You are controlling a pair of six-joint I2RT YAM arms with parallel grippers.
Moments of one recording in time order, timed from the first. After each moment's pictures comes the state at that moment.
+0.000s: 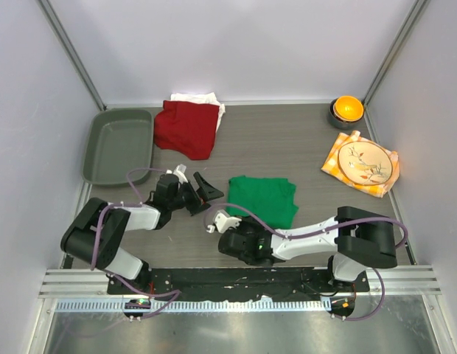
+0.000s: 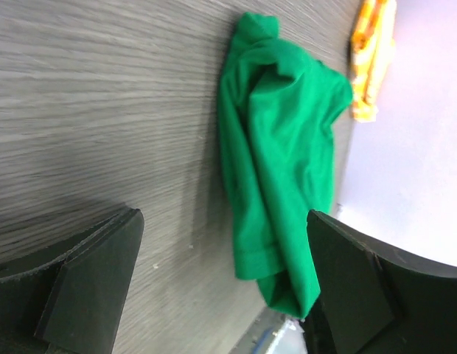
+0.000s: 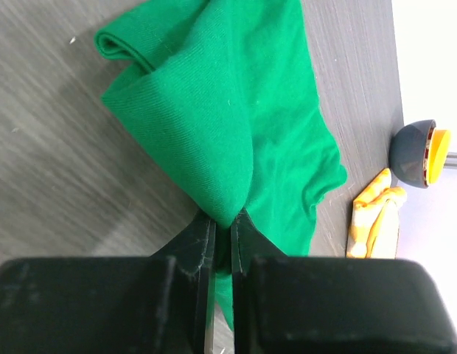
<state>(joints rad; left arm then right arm) -0.42 1.46 0.41 0.48 0.39 -1.01 1.35 1.60 0.74 -0.13 0.98 -0.11</state>
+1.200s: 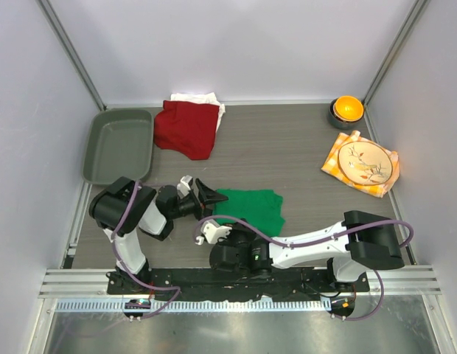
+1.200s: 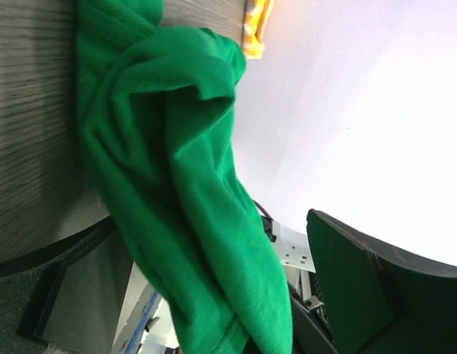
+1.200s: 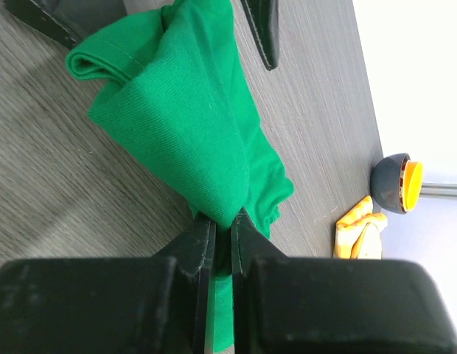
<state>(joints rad) -0.43 1.80 0.28 1.21 0.71 -1.50 1.52 1.56 0.86 -0.29 1.05 -0.05</state>
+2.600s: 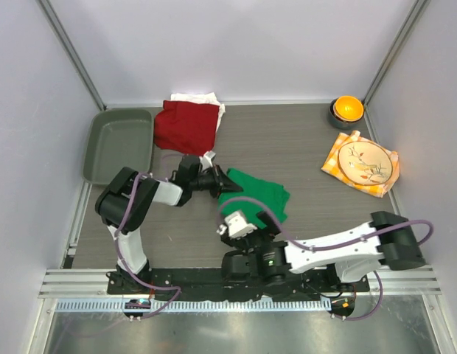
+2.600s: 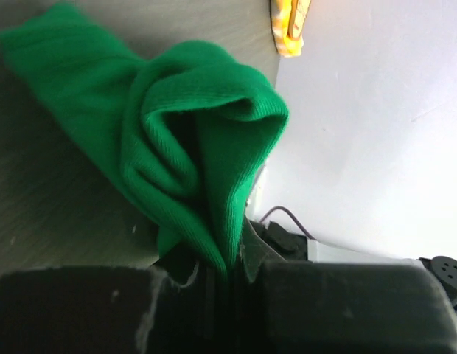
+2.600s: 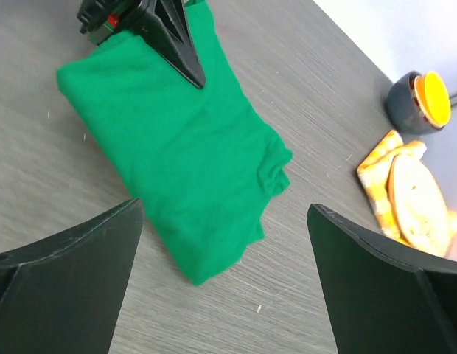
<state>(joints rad) -0.48 1.88 0.70 0.75 0.76 -1.29 1.62 1.46 0.92 -0.66 1.27 0.54</state>
